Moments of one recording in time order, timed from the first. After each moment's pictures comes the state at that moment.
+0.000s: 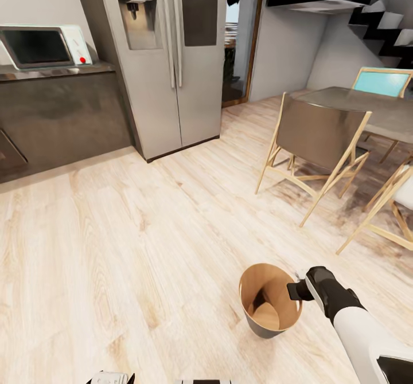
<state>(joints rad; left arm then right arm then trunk) 0.08 0.04 0.12 -1.01 -0.02 -0.07 -0.20 -0.76 -0.14 -0.11 -0.50 0.20 0.75 0.19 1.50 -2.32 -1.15</state>
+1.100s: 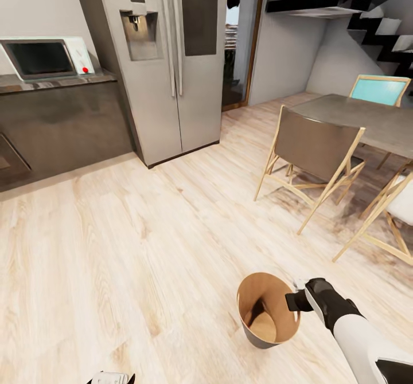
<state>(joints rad) 0.08 0.04 0.12 -1.01 -0.02 -0.07 -0.20 -0.75 -0.14 -0.11 -0.41 0.20 0.65 0.21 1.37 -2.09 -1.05</state>
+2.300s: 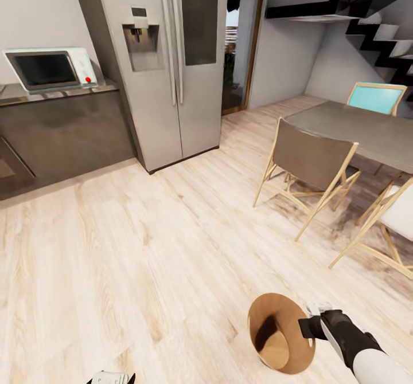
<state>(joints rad) 0.08 0.04 0.11 -1.01 -0.02 -0.07 -0.20 -0.60 -0.19 -0.12 -0.41 0.21 0.47 0.21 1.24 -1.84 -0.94</state>
